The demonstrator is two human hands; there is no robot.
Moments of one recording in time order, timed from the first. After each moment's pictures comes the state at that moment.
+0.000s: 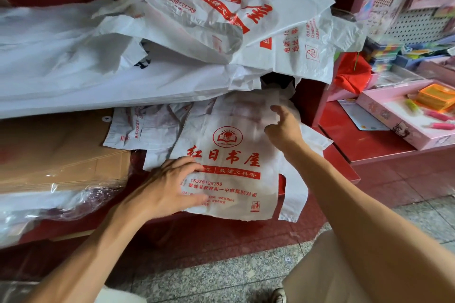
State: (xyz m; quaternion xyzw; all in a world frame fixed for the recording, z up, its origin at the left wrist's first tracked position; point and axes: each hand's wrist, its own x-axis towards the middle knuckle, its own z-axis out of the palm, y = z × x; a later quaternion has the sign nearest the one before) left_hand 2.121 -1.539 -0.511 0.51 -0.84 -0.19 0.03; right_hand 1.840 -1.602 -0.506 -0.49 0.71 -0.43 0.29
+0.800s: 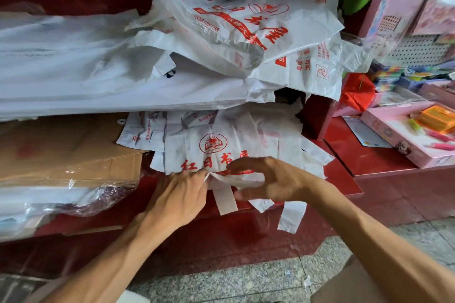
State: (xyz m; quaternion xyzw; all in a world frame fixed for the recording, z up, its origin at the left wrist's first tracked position) left_hand 2.096 -1.508 -0.503 0.54 -0.82 0.01 0.20; right_hand 1.867 -1.523 -0.477 -0.81 0.47 -0.12 0.32
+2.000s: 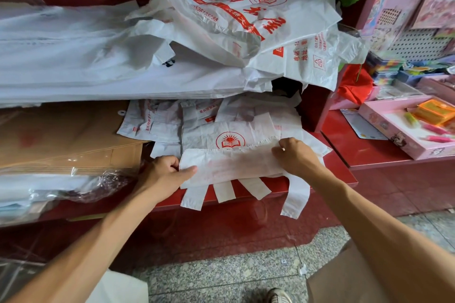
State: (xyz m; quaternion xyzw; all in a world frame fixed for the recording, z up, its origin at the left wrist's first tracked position) left_hand 2.134 -1.539 -0.527 0.68 -0.60 -0.33 0.26; right_hand 1.831 -1.556 -0.512 -0.63 0.75 -0.14 0.13
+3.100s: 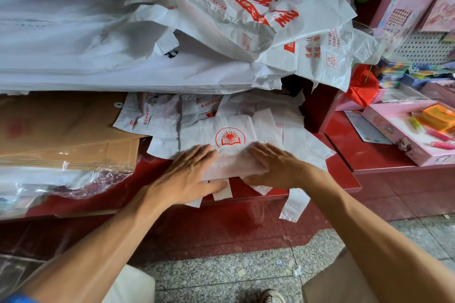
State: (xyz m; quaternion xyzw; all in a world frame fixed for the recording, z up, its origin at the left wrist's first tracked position) left_hand 2.100 -1.551 -0.535 0.51 -0.85 -0.12 0.00; right_hand 1.852 -1.549 -0.511 -0.78 0.60 0.07 0.18
